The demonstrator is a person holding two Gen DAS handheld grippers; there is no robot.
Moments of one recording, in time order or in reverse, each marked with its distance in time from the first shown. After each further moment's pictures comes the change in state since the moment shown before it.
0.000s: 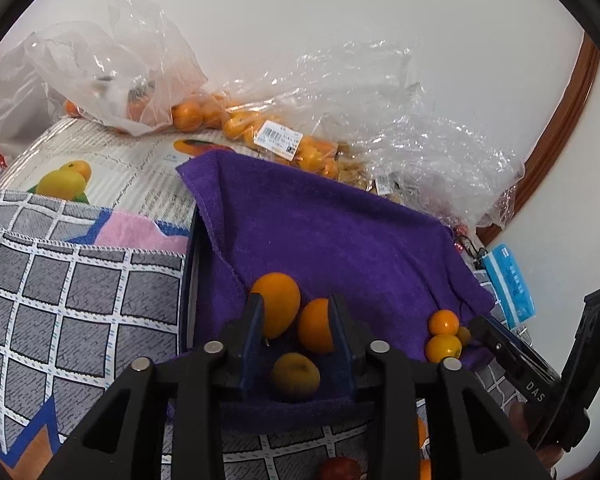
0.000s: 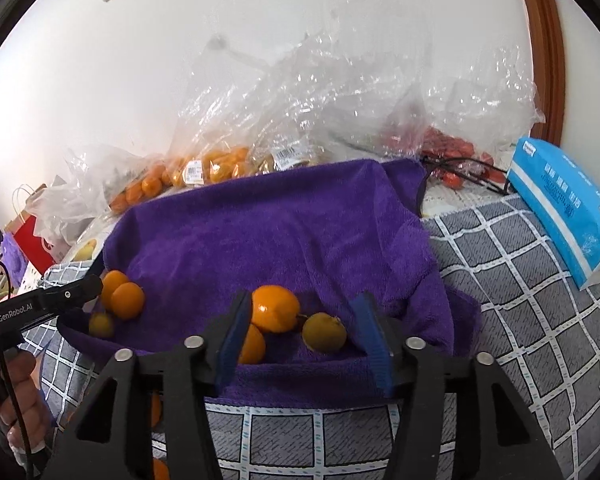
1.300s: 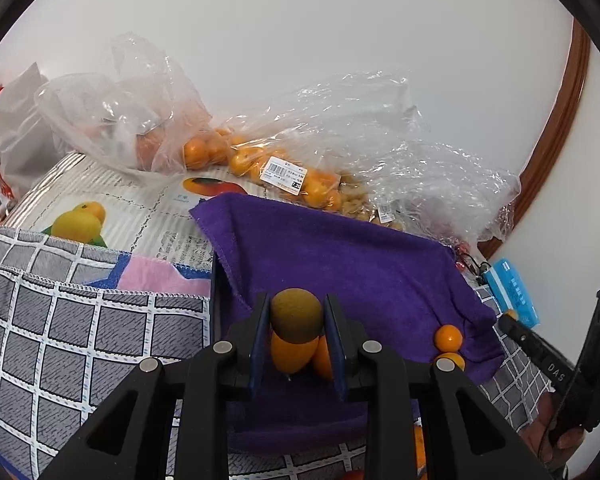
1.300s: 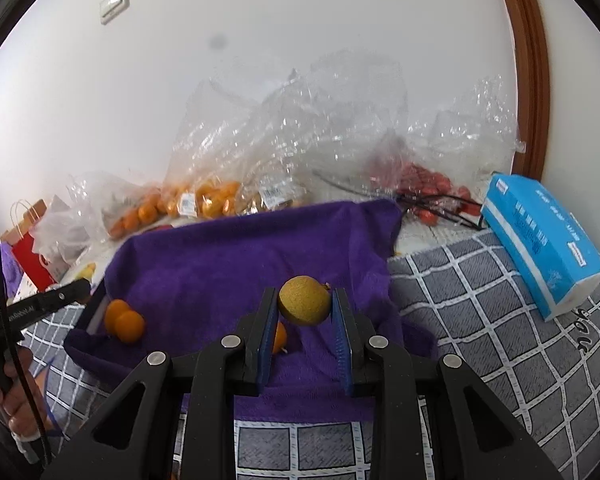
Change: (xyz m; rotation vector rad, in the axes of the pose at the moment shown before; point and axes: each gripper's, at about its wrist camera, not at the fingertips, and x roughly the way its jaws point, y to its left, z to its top) left arm -0.012 0.006 0.011 0.037 -0.080 0.014; right arm -0.020 -0.012 0.017 0.012 -0.038 -0.031
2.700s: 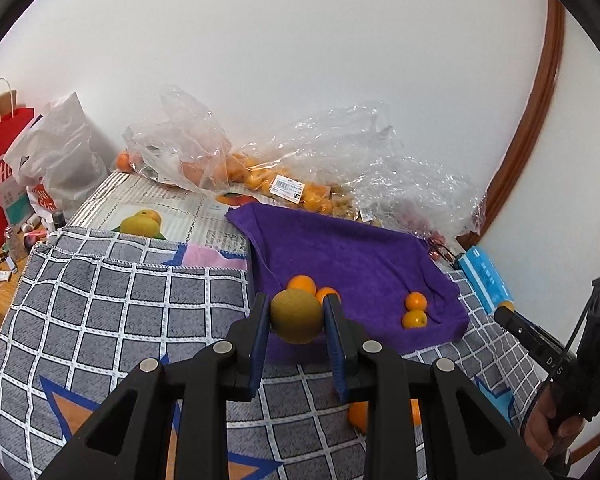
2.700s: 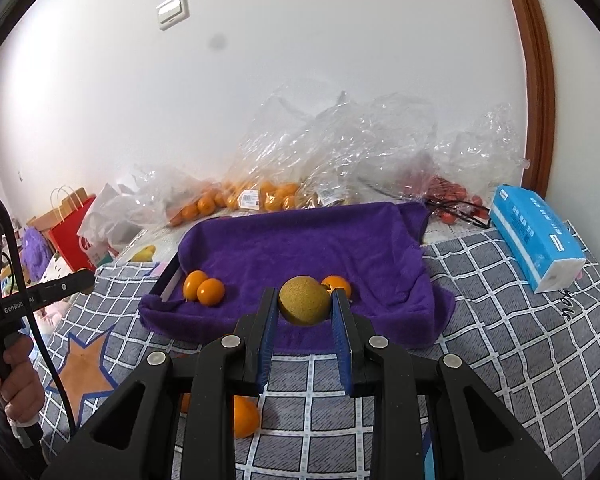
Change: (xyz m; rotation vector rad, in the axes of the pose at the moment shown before) left arm -0.109 0.003 -0.013 0.034 -0.032 0.007; right arm -0.087 0.045 -0.023 -0.055 -0.046 0.078
